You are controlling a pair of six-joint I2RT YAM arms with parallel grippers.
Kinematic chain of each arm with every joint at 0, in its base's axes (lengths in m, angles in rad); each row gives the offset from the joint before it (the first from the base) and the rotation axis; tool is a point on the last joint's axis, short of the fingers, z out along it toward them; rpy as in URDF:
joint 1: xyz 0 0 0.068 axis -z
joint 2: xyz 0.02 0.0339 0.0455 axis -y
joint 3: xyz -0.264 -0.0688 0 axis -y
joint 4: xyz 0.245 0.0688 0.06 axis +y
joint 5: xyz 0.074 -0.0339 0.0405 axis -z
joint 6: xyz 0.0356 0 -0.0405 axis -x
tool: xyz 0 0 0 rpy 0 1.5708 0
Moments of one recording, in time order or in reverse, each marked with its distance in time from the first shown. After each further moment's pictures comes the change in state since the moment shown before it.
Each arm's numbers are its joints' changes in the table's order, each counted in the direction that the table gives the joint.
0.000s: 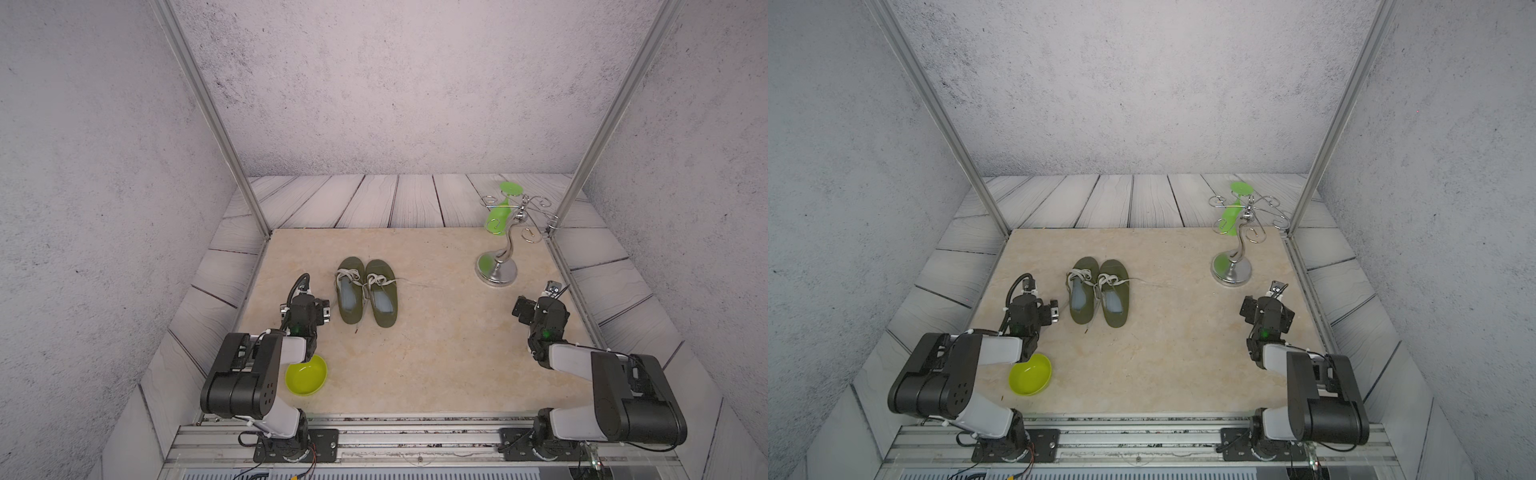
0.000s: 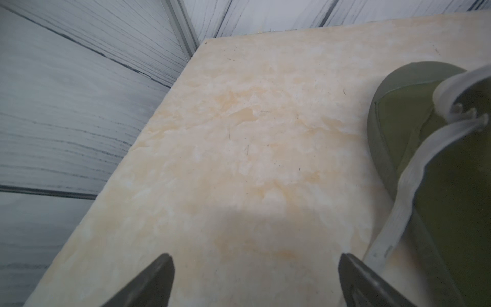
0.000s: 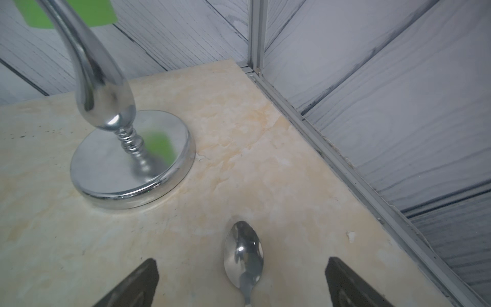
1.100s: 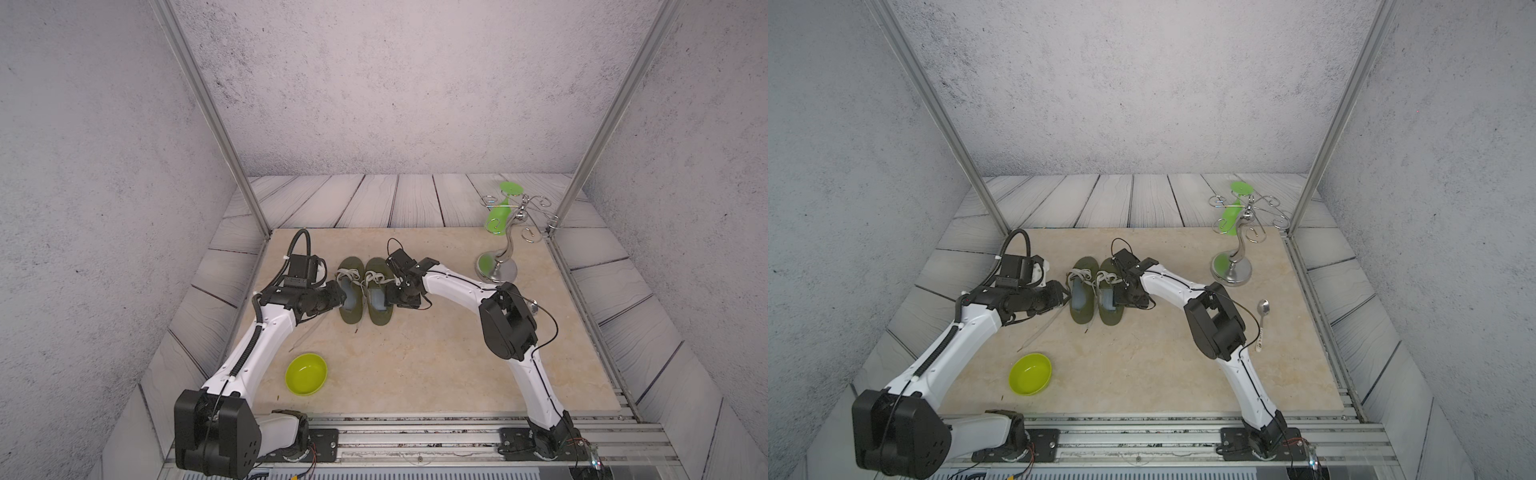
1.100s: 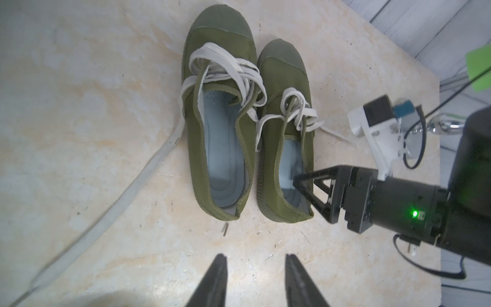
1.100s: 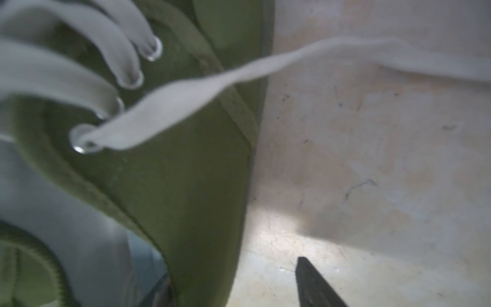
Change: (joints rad) left arm 0.102 0.284 0.600 1.287 0.550 0.468; right arm -0.787 -0.853 1.516 1.431 -0.386 -0.487
